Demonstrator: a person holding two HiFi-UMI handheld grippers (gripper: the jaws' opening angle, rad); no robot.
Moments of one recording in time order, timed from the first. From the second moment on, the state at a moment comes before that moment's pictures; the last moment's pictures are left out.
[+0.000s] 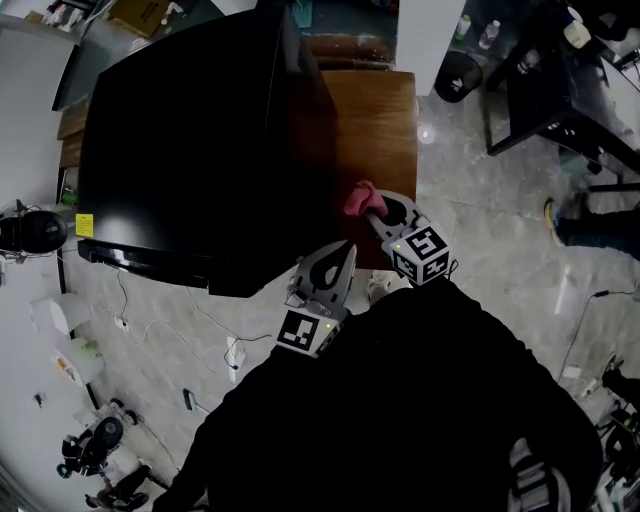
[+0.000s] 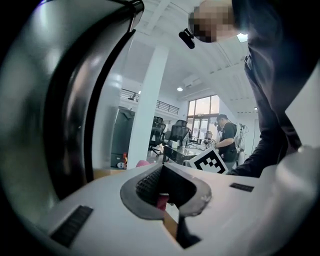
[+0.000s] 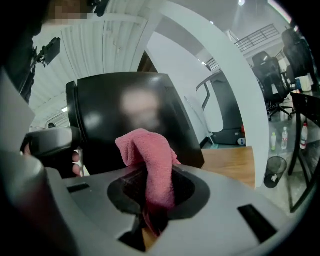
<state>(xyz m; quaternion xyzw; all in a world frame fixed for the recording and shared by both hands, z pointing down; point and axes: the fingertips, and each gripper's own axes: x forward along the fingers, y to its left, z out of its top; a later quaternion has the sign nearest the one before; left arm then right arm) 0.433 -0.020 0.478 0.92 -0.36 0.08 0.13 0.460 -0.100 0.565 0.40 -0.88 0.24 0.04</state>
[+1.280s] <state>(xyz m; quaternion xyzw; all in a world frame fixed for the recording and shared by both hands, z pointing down) 0.396 0.000 0.571 0.89 -0.42 0.11 0.18 0.355 -0.054 0.674 0.31 -0.91 0.28 0.05</state>
